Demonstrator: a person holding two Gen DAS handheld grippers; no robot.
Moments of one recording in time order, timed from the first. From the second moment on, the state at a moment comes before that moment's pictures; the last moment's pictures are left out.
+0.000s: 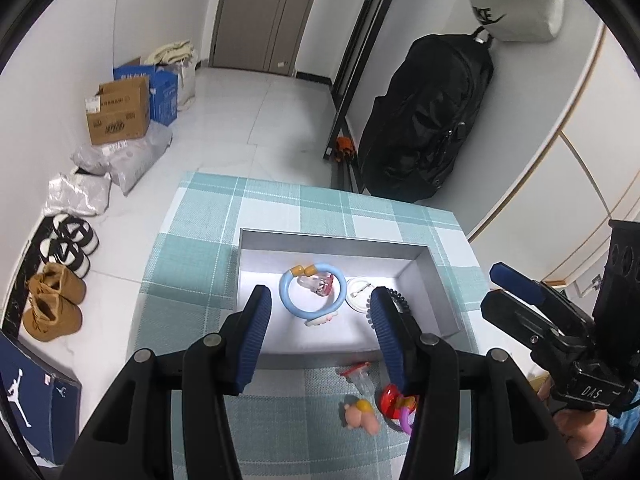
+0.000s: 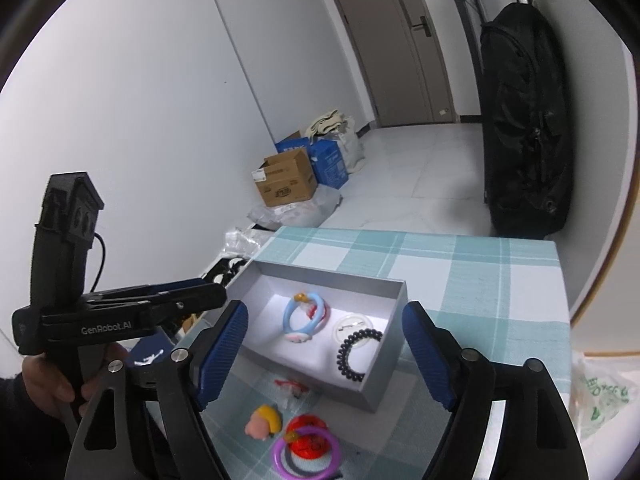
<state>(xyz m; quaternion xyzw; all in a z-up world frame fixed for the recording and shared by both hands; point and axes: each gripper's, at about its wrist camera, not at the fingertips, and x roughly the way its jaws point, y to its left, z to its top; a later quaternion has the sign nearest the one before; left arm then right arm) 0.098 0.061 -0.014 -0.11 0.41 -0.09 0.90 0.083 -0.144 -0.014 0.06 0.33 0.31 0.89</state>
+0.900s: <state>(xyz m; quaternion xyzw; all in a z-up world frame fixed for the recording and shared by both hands) 0.051 0.045 -0.030 -0.08 0.42 -0.09 0.90 0.027 -0.154 -0.020 0.00 0.35 0.27 0.90</state>
